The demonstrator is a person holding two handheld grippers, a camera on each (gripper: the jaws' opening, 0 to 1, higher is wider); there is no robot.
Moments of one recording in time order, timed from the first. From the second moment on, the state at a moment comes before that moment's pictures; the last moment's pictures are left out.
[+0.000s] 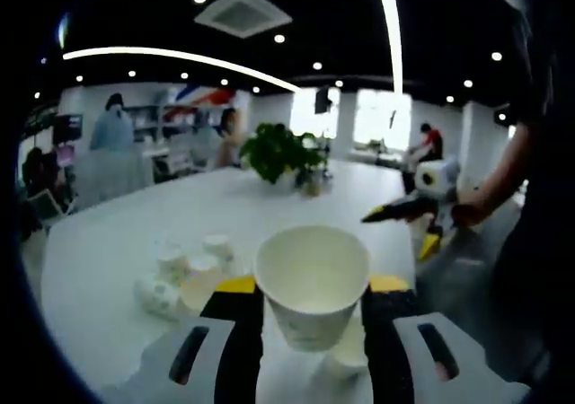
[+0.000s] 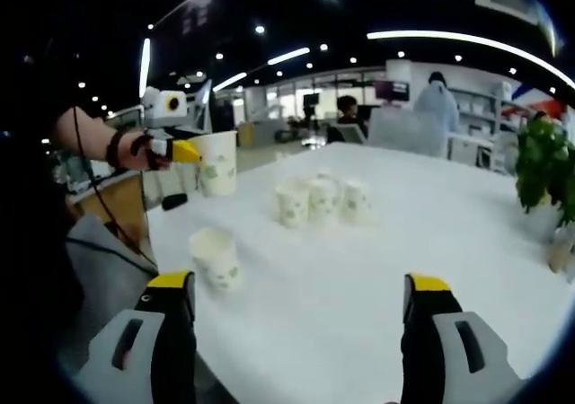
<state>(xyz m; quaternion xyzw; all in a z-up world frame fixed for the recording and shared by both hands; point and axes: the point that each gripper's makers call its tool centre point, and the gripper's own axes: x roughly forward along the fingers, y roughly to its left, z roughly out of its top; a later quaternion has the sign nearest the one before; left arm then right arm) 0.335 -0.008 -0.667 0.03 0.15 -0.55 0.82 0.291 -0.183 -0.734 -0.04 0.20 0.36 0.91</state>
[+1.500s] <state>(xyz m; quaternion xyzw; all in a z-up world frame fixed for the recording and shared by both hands) 0.296 -0.032 -0.707 0.01 0.18 -0.58 0.80 0.285 -0.189 -0.736 -0.04 0.21 0.36 0.91</state>
